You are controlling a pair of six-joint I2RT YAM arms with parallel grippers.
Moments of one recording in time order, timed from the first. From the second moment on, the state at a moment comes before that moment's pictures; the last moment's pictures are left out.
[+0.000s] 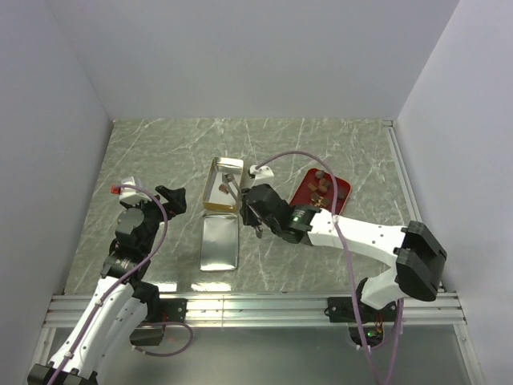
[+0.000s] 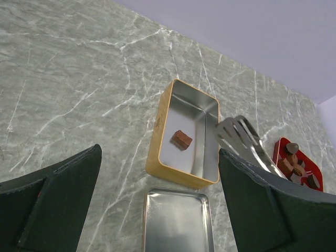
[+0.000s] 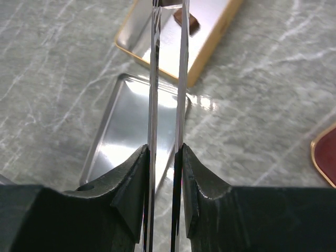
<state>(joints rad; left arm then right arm) -0.24 0.52 0.36 0.04 -0.18 -0.52 1.04 1.45 1.04 -0.22 0.39 0.59</state>
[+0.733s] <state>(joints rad) -0.24 0.52 0.36 0.04 -0.18 -0.52 1.04 1.53 1.10 -0.20 0.37 0.55</state>
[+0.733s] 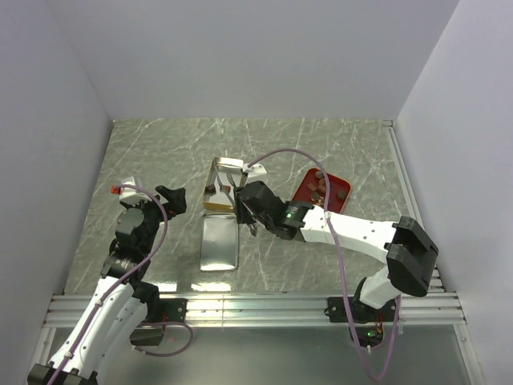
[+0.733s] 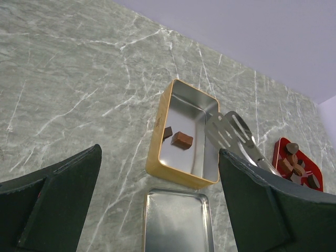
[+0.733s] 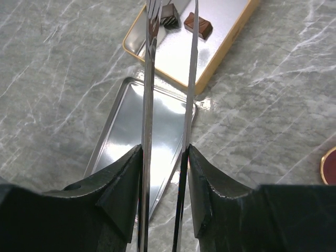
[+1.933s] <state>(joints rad) -0.24 0.52 0.36 0.04 -0.18 -0.52 0.93 0.92 0.78 -0.82 0.64 0.88</state>
